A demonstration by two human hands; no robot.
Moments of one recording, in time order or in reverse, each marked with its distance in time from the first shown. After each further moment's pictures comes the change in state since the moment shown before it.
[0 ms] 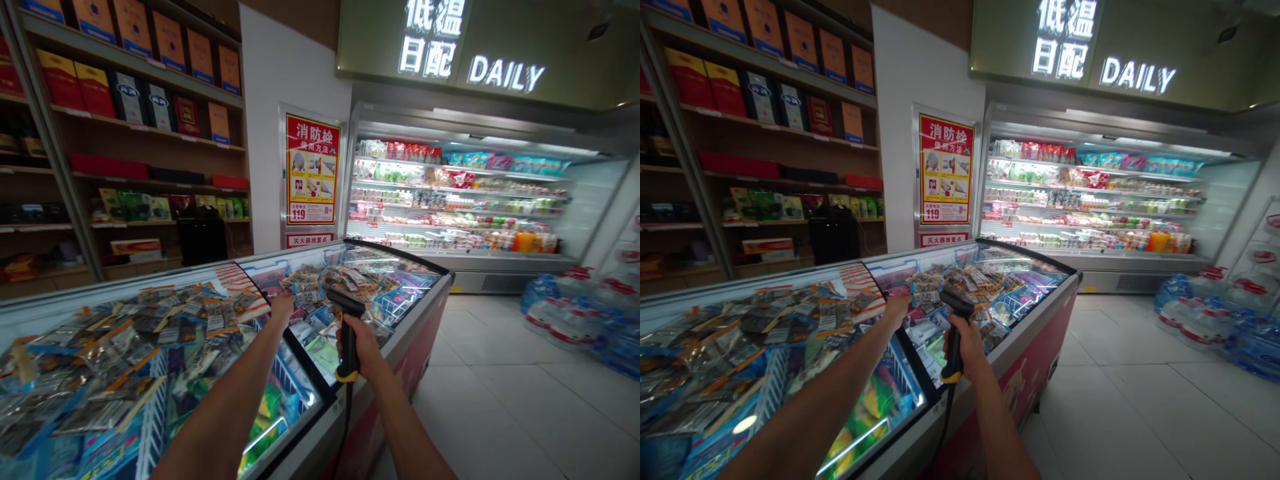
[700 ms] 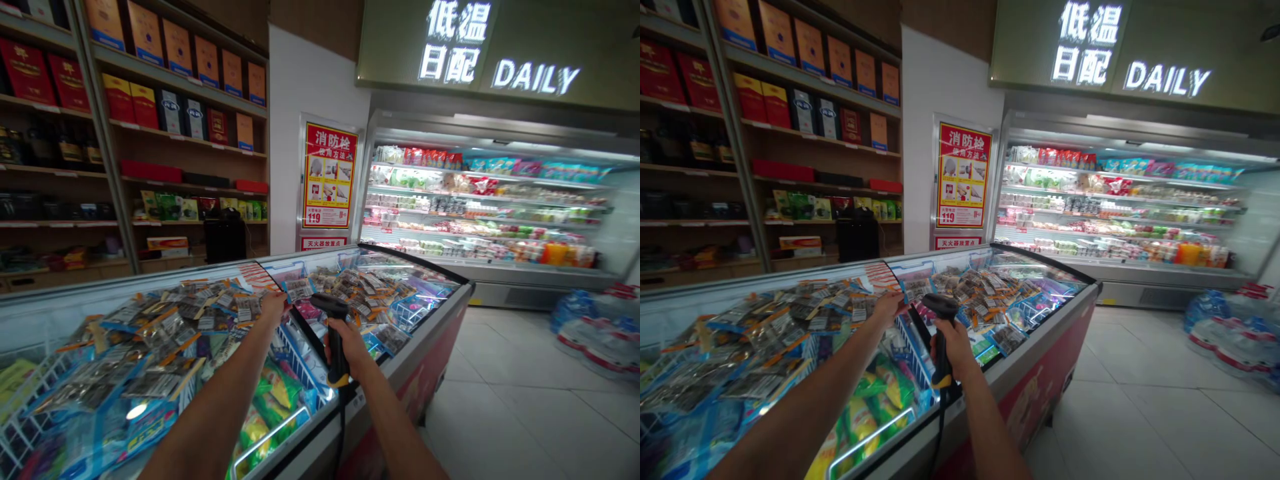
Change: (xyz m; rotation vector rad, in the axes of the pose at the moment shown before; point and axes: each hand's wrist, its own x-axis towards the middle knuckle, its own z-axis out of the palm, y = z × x) left_hand -0.007 0.026 -0.071 -0.308 0.065 -0.116; right_hand -0.015 0.012 0.057 -0.099 -0.135 0.038
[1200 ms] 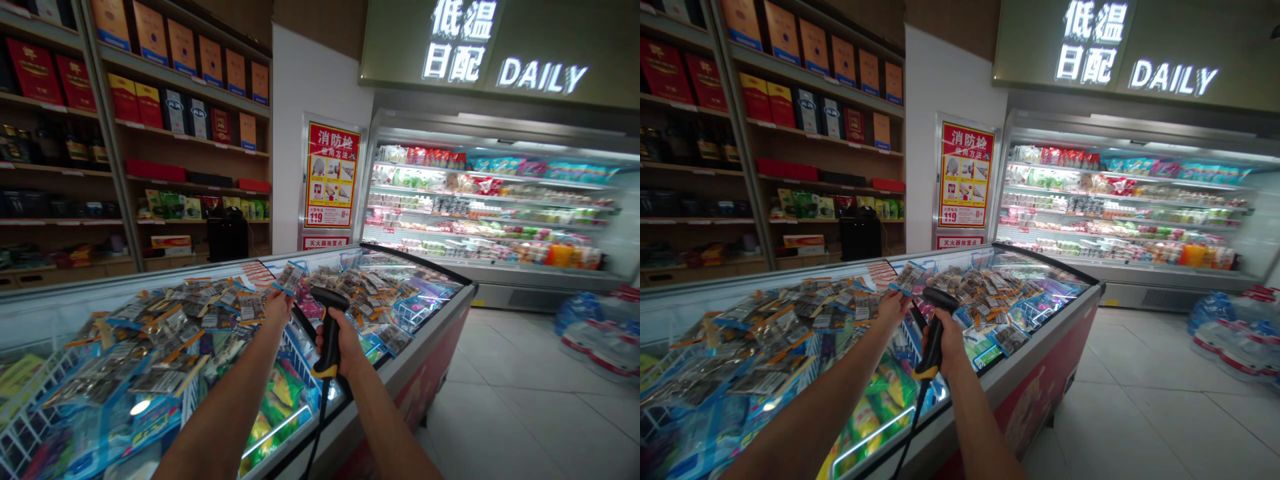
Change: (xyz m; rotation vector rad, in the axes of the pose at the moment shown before) left_hand 0.003 -0.009 0.010 -0.259 0.106 0.074; right_hand 0.000 -0.007 0.025 0.280 0.016 0.168
